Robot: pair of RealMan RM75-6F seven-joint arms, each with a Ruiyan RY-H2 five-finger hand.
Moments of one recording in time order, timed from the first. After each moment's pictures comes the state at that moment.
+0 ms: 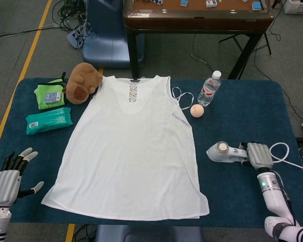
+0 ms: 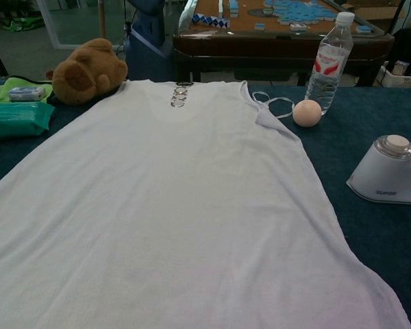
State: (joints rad) left arm -0.10 -1.18 -0.05 -1.64 1.51 1.51 -0.04; right arm 0.37 -1.42 0.14 -1.24 -1.16 1.01 -0.03
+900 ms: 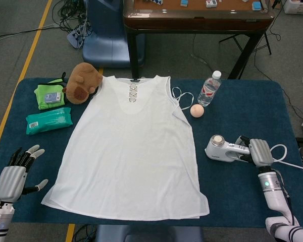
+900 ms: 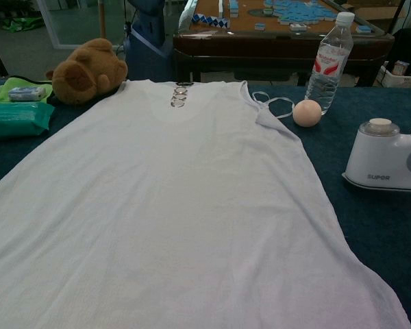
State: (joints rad) left arm -0.15 -1.15 -0.06 -1.66 1.55 1.46 -0.03; right arm 0.36 -1.60 0.12 -0.83 -1.44 1.23 0.53
